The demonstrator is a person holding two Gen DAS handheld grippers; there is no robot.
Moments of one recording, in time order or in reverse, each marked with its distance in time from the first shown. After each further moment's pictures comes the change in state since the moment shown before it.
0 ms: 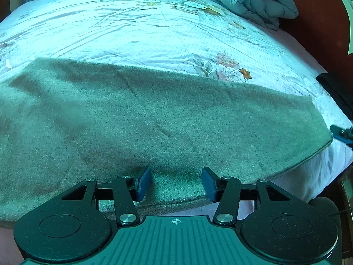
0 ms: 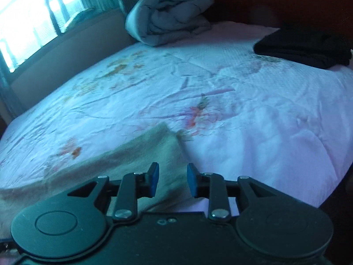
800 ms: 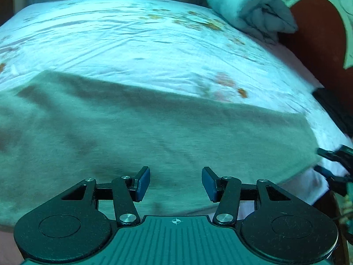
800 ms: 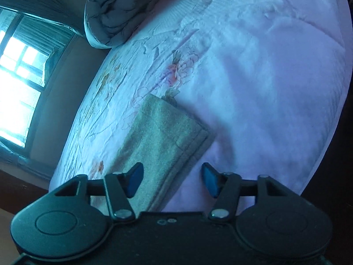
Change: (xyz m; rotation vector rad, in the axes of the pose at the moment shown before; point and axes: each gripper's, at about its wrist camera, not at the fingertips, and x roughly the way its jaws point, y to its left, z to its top) left arm -0.020 0.001 0.013 -0.017 -0.051 -0.040; right arm 0.014 -0.042 -0.038 0.576 0.102 0.152
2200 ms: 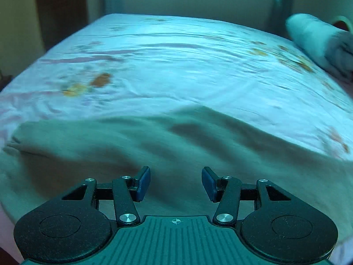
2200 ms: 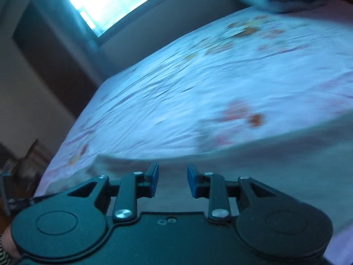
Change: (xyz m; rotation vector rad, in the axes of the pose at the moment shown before) left arm -0.039 0.194 0.025 -0.167 -0.120 0.402; right arm 0.065 0.228 -0.104 -0.689 0.291 0.293
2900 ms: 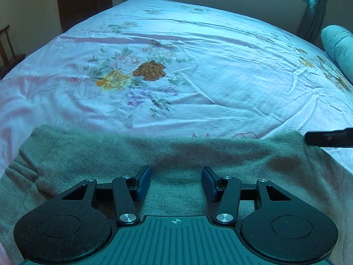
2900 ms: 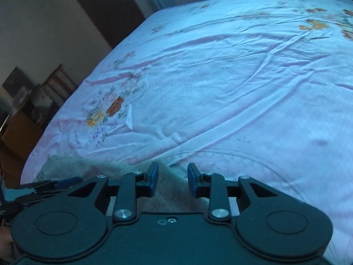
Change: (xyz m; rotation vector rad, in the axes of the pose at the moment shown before) left arm 0.081 0.093 0.029 -0.092 0.056 0.036; right arm 0.255 0.164 0.033 -0.293 0.343 0.113
